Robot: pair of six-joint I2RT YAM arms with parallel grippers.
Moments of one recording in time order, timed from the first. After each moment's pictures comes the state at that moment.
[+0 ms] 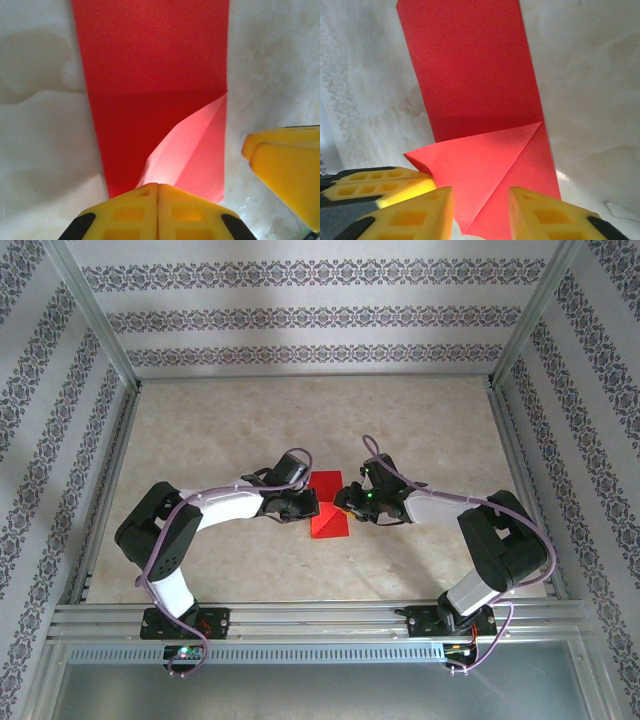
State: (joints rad) left arm -0.65 1.74 0.96 -0.24 0.29 -0.82; right arm 0.51 1.59 0.72 -0.05 -0.44 0.98
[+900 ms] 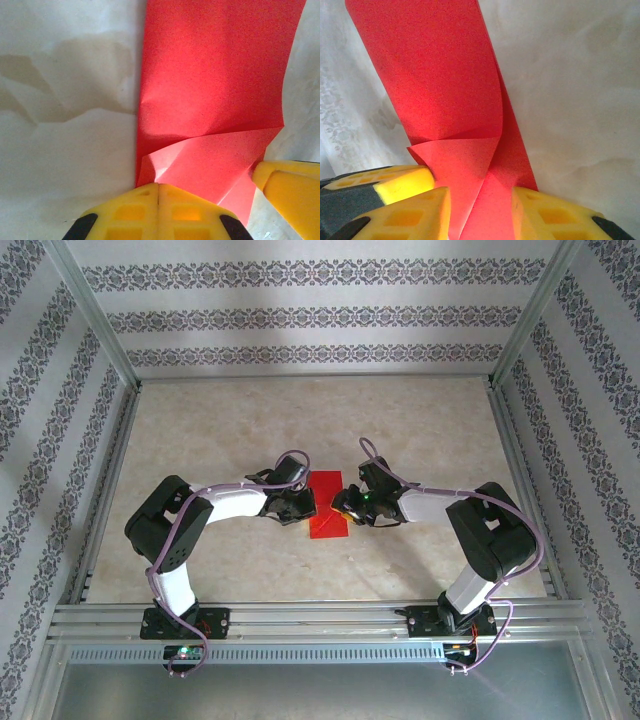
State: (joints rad) left arm -0.63 1.80 0.96 -0.22 0.26 -0.93; right arm 0.53 1.66 0.72 -0.03 -0.42 1.05
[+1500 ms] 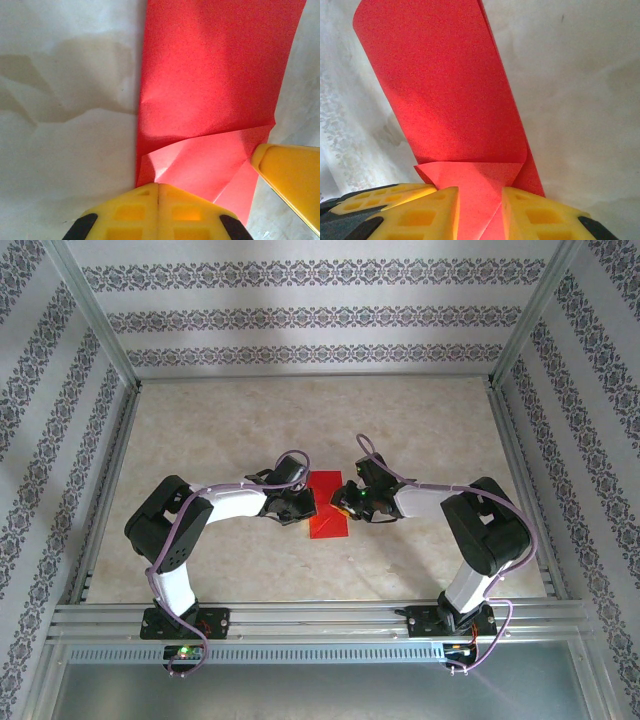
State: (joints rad) left arm -0.63 1.80 0.96 -0.21 0.27 -0.93; right arm 0.53 1.70 0.77 -0.02 -0.41 1.06
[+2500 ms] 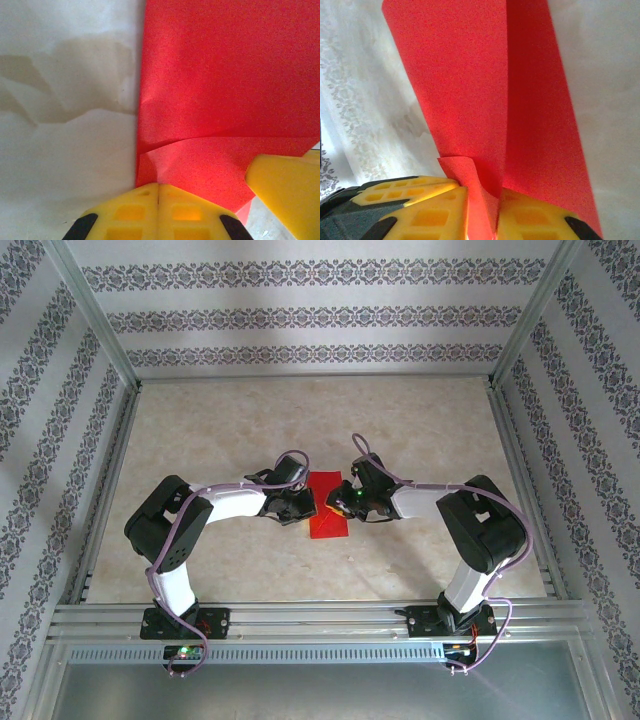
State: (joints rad) left arm -0.63 1.80 0.95 -0.21 0.27 -0.93; right arm 0.54 1.73 0.77 0.06 -0.47 1.07
